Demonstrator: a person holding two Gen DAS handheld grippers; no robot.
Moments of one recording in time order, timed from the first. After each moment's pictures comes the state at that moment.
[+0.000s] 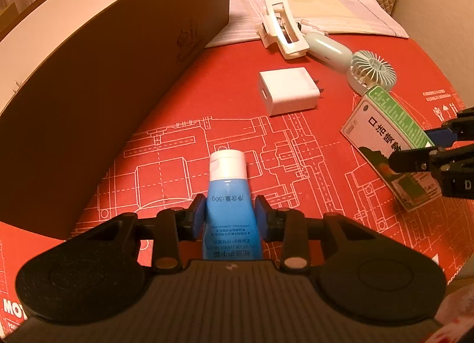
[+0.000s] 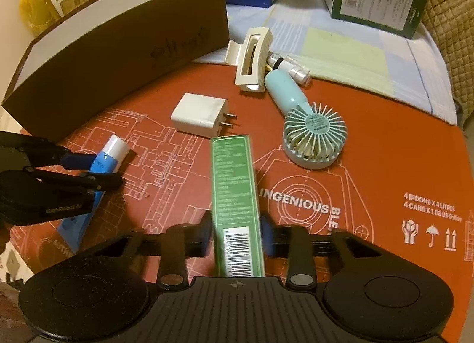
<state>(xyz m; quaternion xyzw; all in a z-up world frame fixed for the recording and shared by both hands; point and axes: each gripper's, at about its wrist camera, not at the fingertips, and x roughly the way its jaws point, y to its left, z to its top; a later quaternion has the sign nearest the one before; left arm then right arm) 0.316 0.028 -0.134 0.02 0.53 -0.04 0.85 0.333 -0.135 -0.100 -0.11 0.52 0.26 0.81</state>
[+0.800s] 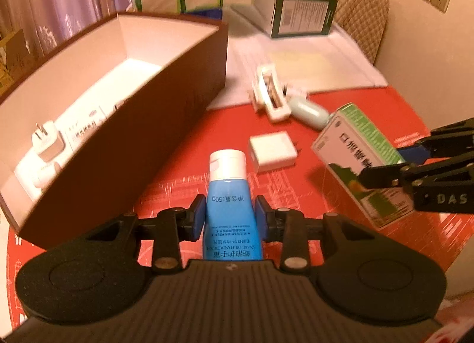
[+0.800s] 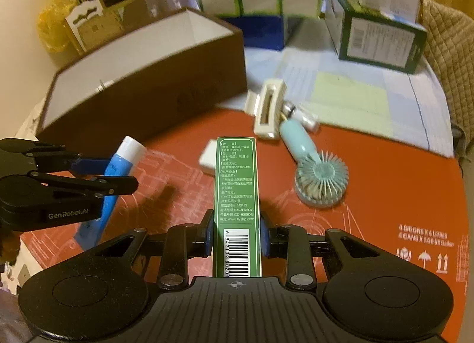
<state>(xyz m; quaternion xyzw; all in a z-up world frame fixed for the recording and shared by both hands) 0.303 0.033 -0.070 0.01 0.45 -0.05 0.89 0.324 -0.126 -0.053 -0.09 0.46 0.29 0.83</state>
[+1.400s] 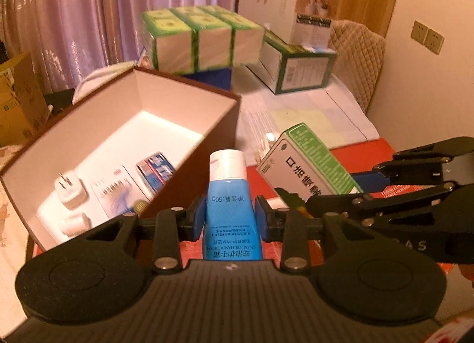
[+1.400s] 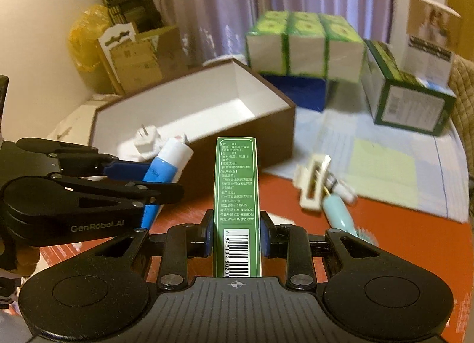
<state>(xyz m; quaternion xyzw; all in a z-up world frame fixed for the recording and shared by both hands) 0.314 0.063 -0.003 -0.01 0.39 -0.05 0.92 0.326 -0.066 0.004 -0.08 0.40 0.35 0.84</state>
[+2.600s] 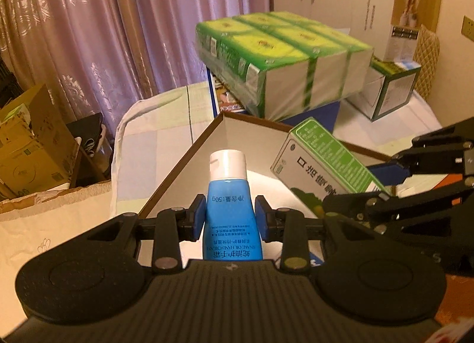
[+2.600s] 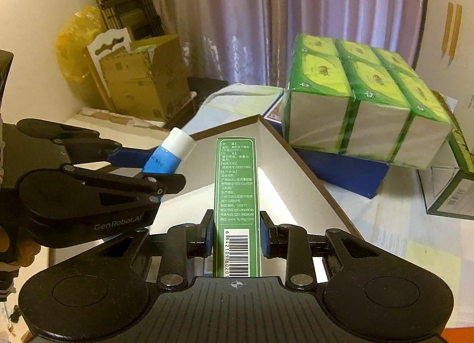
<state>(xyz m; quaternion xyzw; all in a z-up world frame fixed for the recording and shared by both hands) 0.483 0.206 -0.016 0.06 0.40 -0.02 0.92 0.467 0.106 -0.003 -0.10 0.39 0.34 0.85</state>
